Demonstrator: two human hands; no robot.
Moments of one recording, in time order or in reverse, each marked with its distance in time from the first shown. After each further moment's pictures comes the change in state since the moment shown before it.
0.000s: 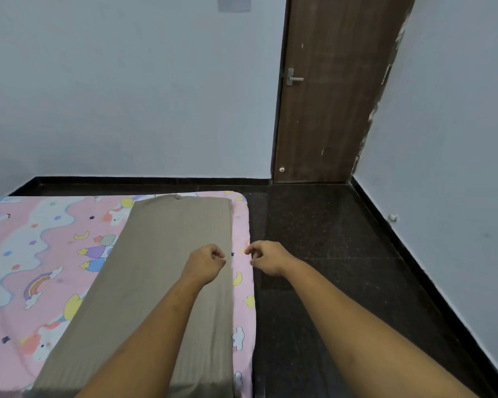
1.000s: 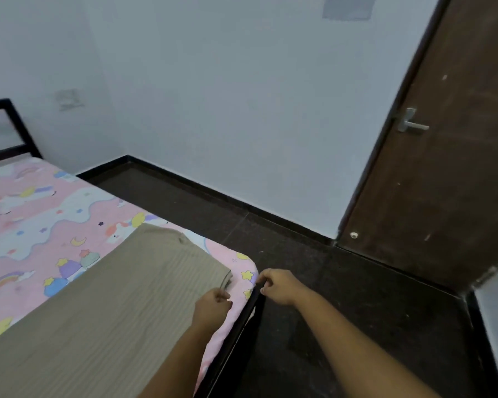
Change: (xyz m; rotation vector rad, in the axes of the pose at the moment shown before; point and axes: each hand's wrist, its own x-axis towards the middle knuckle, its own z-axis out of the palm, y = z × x) left_hand 0.404 0.147 0.146 -0.361 0.347 -0.541; right_hand 0.472 0.098 -0.249 -0.302 -0.385 -0.306
